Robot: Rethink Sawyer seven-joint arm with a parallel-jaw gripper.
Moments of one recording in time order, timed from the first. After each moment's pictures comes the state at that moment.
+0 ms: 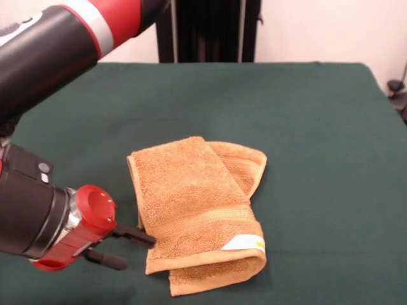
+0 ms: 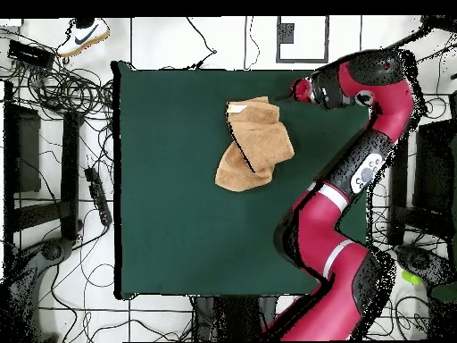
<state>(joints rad) -0.80 0.28 2.21 0.16 -1.73 2.01 1.01</state>
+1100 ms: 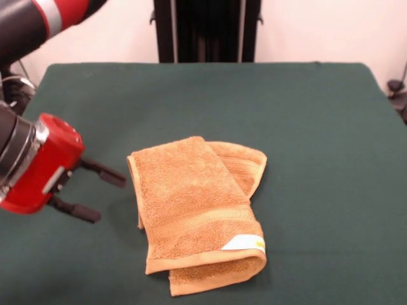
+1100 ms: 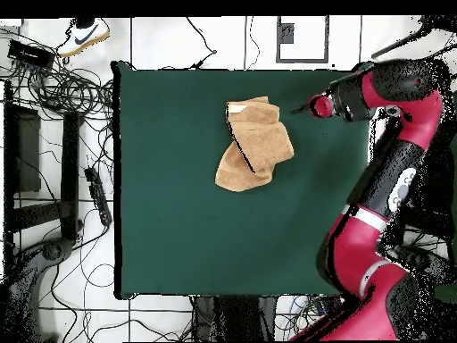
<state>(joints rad) -0.99 0.23 1.84 0.59 -1.26 1.96 0.93</state>
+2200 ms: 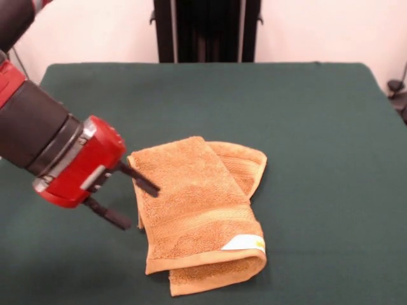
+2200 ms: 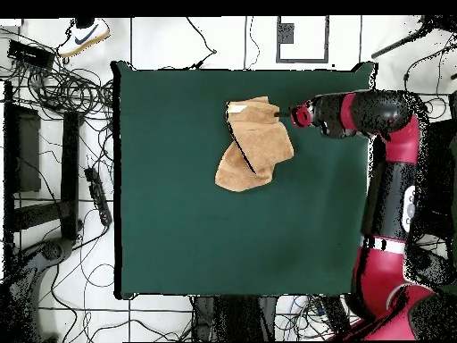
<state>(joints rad) -1.06 0.19 1.53 0.90 -0.90 1.49 1.14</state>
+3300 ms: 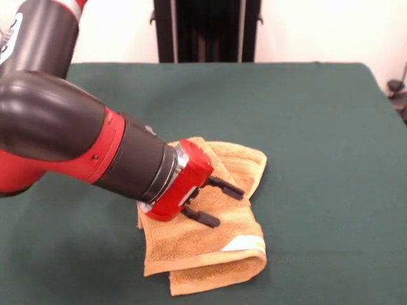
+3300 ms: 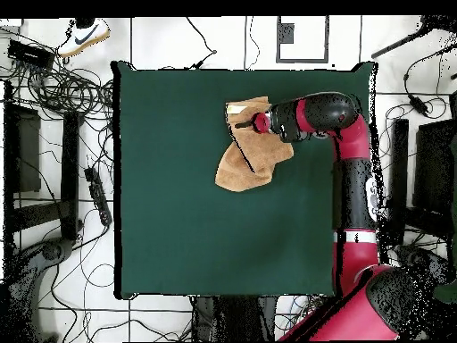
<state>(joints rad) -0.90 0.21 1.31 0.85 -0.67 1.47 1.27</state>
